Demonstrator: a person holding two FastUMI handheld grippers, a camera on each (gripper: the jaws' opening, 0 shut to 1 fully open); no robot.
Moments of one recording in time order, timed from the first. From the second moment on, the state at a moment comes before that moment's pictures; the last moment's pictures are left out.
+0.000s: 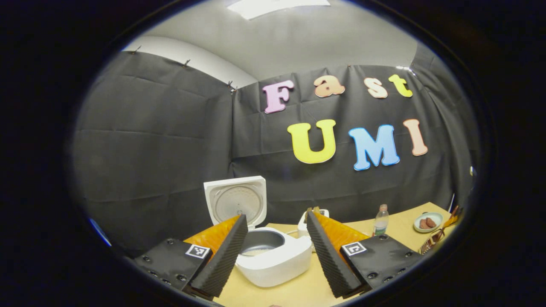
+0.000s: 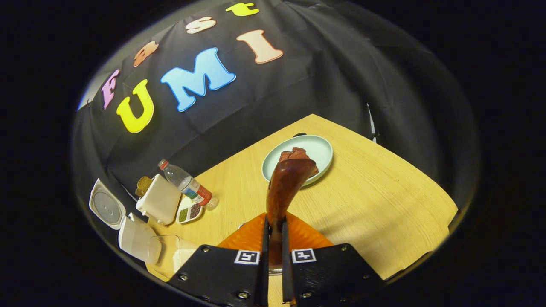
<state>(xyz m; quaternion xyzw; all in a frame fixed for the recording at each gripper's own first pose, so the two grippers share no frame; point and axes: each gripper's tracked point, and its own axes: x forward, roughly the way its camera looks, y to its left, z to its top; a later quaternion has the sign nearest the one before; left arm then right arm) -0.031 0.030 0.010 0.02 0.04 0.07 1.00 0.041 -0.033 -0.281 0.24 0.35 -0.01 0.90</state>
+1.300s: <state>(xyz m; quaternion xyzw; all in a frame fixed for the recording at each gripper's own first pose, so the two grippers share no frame) -0.021 0.124 -0.023 -0.01 0.04 0.03 1.00 0.030 0.110 -0.131 0.20 0.24 0.07 0.95</state>
